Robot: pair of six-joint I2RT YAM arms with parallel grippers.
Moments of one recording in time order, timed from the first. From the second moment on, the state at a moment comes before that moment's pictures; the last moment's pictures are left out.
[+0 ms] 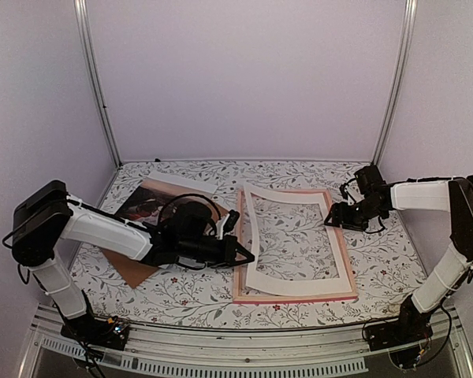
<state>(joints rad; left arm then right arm) -0.96 1.71 0.79 0.38 0.38 -0.90 0.25 1.62 0.91 -0.34 -0.25 0.30</state>
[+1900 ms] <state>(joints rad) -0.94 1.69 0.80 0.25 0.30 -0.84 0.25 1.62 0.92 -0.36 -0.24 0.27</state>
